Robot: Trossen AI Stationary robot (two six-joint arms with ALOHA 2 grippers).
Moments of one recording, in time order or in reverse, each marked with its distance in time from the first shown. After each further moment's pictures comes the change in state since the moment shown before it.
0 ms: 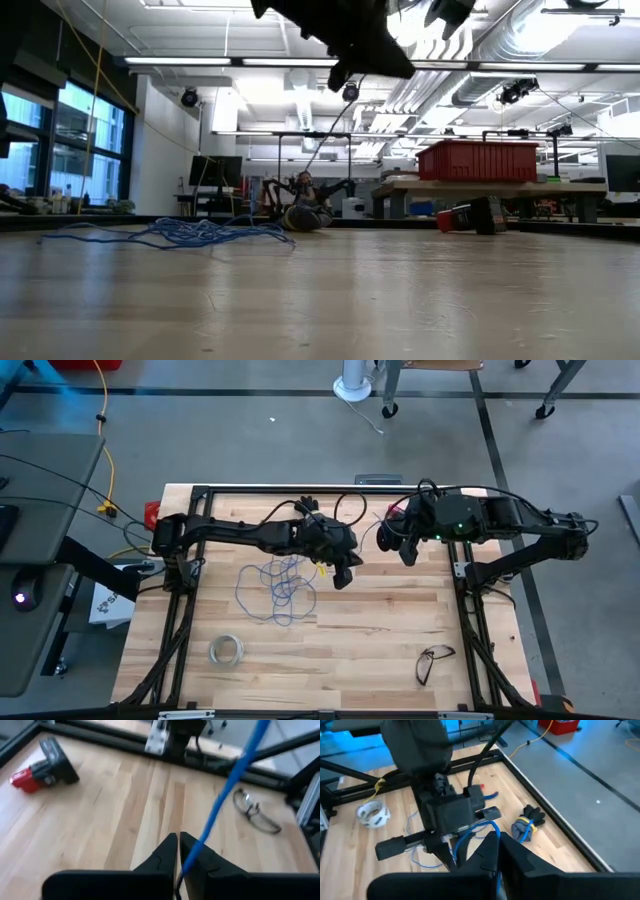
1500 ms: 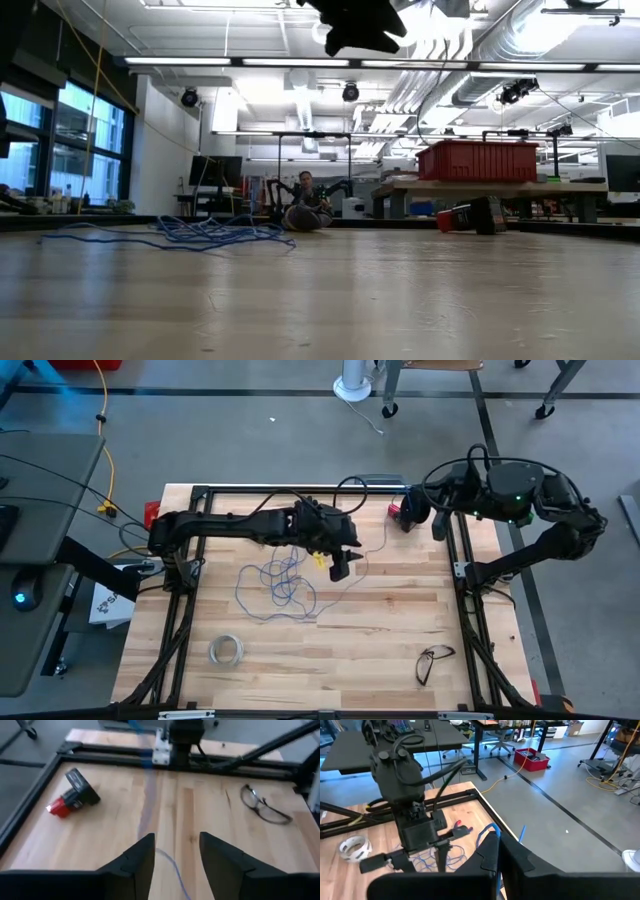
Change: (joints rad) left arm 0.007 -0.030 0.160 -0.195 -0.042 0.161; right arm -0.006 0.014 0.356 -0.185 0.123 -0.114
